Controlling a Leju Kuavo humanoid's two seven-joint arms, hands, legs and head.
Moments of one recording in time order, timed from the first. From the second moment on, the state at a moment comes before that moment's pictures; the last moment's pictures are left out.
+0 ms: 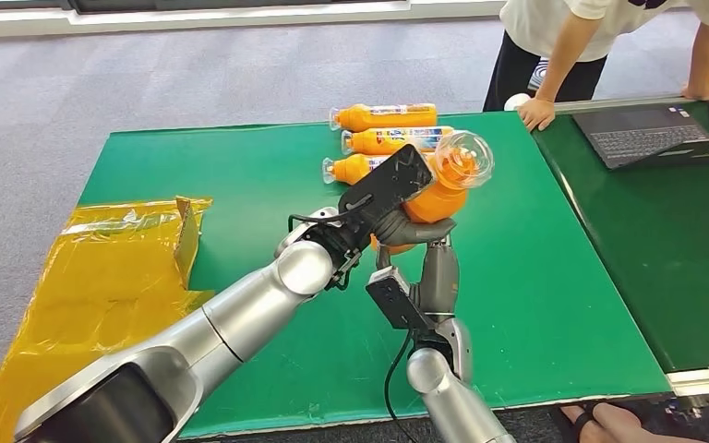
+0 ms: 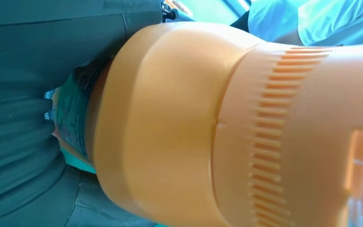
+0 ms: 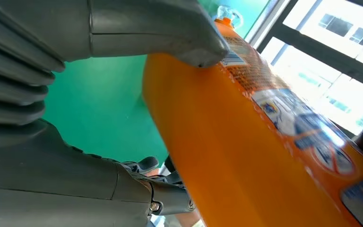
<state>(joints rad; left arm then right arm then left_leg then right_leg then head) -0.95 -0.30 -0.94 -0.75 0.25 0.01 -0.02 -0.24 0.20 0.27 -1.12 0.56 -0.57 -0.35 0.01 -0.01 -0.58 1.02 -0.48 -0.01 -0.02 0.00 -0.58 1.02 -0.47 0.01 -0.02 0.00</state>
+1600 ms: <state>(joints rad) -0.63 0.06 -0.55 -0.89 -1.04 0.58 0.02 0.13 -0.01 0.25 -1.65 0.55 -0.45 -0.29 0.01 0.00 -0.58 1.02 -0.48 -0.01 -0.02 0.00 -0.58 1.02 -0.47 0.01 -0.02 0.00</state>
